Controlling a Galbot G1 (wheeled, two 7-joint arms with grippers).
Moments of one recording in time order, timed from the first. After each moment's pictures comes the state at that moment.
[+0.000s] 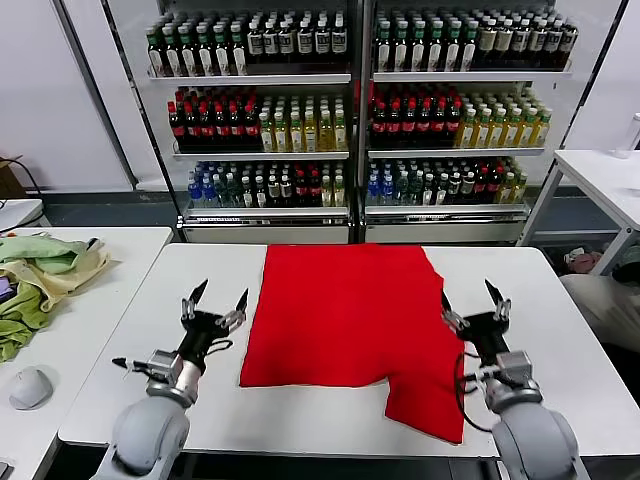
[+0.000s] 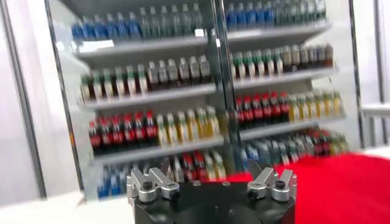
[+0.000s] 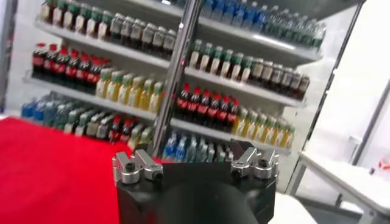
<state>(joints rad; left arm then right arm) 1.34 -1.16 -0.43 -2.03 -0.28 0.33 -0.06 -1.59 1.12 0.58 2.14 0.18 -0.26 0.04</state>
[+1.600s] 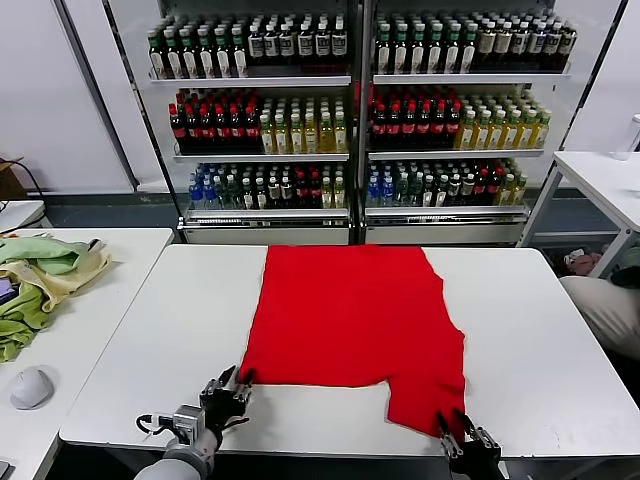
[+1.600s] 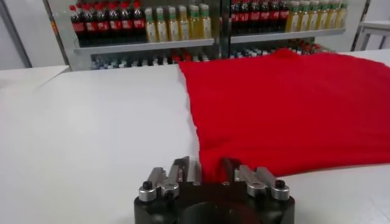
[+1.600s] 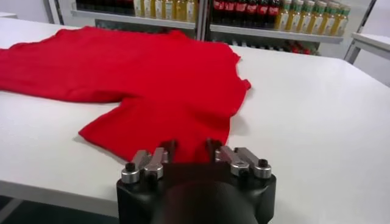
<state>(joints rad) 1.44 -1.18 -0.33 -2.00 -0.32 0.46 -0.15 -1.80 1.11 0.53 2.12 0.33 -0.25 0.09</state>
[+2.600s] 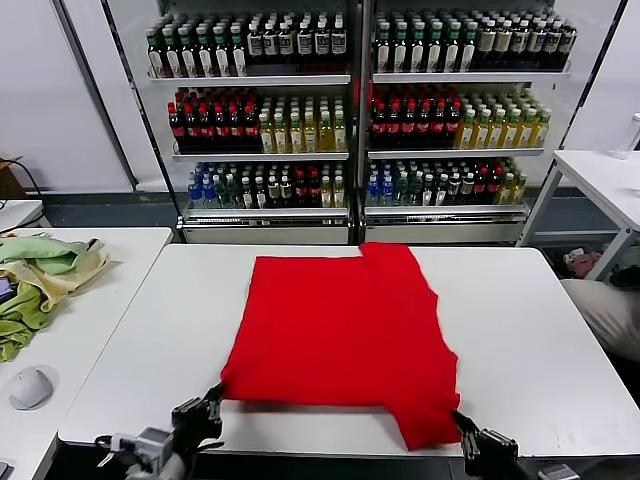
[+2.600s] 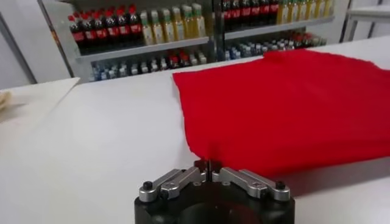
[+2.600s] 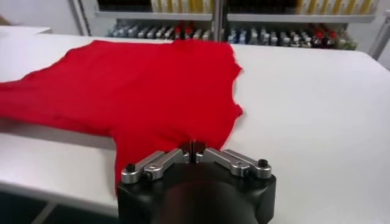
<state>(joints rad) 1.75 -1.00 -0.50 -2.30 -0.37 0.47 -0.18 -2.02 0.97 0.71 2.45 0.56 -0.38 0.05</state>
